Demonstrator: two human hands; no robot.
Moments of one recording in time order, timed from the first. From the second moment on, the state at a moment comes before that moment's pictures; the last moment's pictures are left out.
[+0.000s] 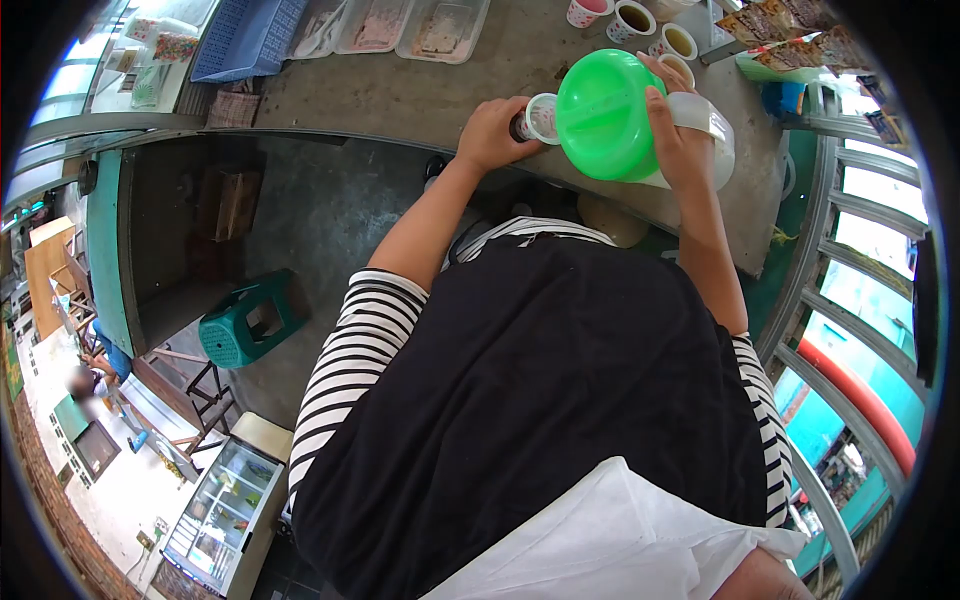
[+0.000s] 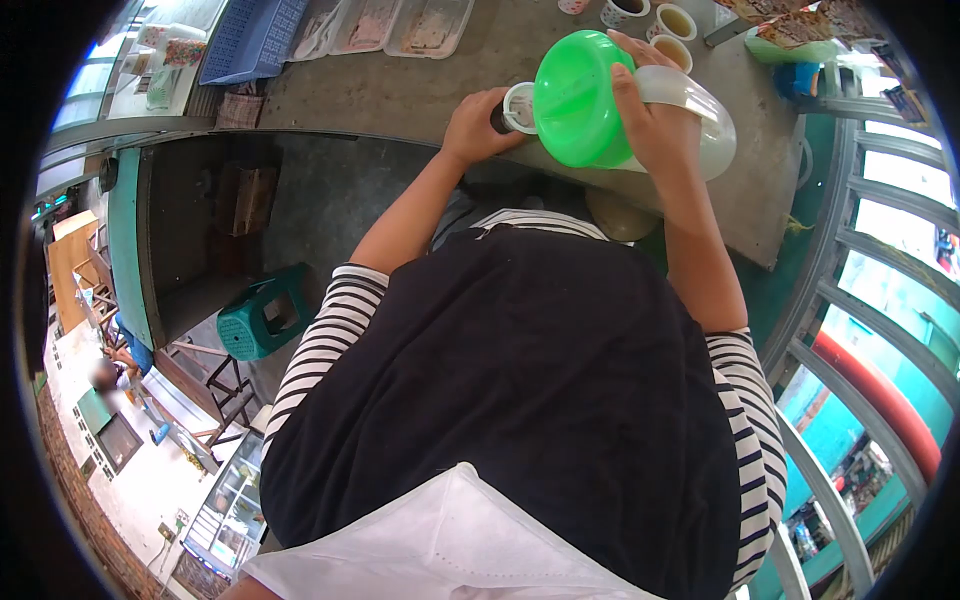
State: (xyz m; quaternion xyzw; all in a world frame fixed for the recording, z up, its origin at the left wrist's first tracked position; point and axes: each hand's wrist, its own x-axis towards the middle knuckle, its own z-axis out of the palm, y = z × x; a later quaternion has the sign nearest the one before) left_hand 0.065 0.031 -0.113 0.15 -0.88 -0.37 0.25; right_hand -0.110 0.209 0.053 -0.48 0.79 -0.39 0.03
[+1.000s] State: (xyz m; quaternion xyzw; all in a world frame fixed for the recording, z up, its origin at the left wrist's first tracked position) left_hand 0.064 0.035 -0.116 0.17 -0.88 -0.37 0.24; right_hand -0.113 0.218 0.068 -0.51 0.78 -0.37 0.00
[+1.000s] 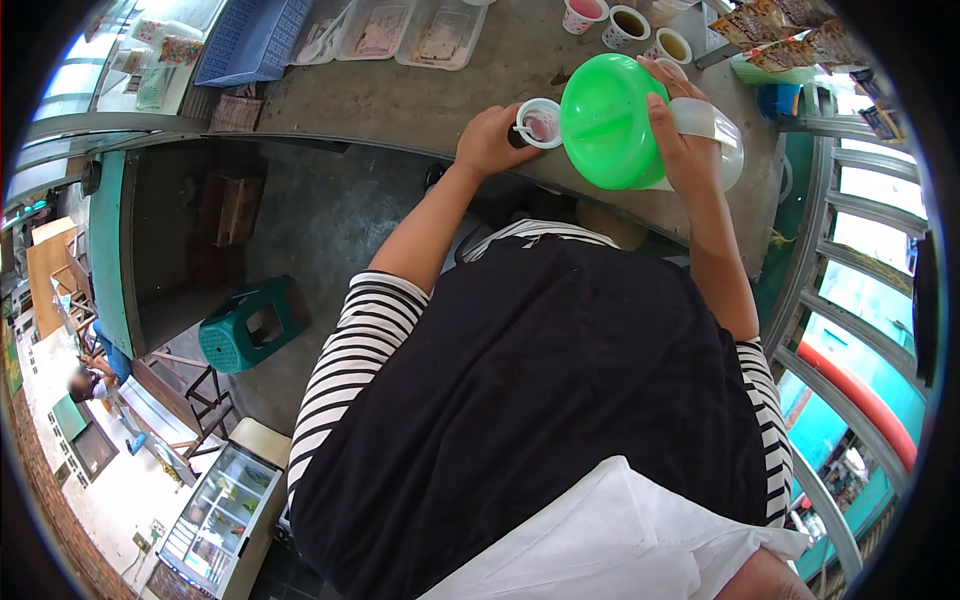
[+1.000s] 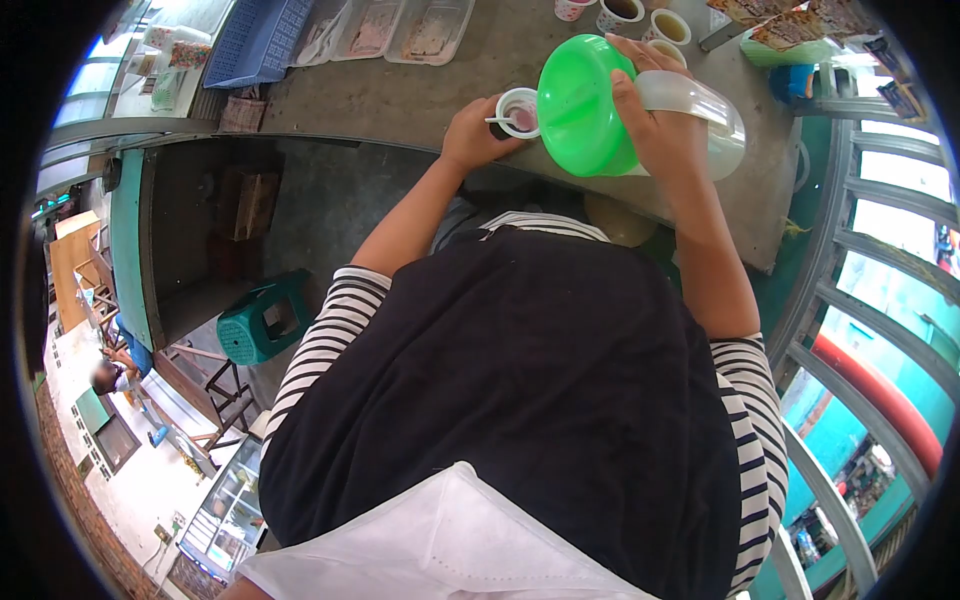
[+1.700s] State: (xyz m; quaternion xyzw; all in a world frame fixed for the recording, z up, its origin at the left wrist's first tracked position) left_hand 0.065 0.034 -0.110 0.17 -0.88 -0.37 0.22; right_hand -0.112 0.210 0.081 -0.51 0.76 -0.40 0.00
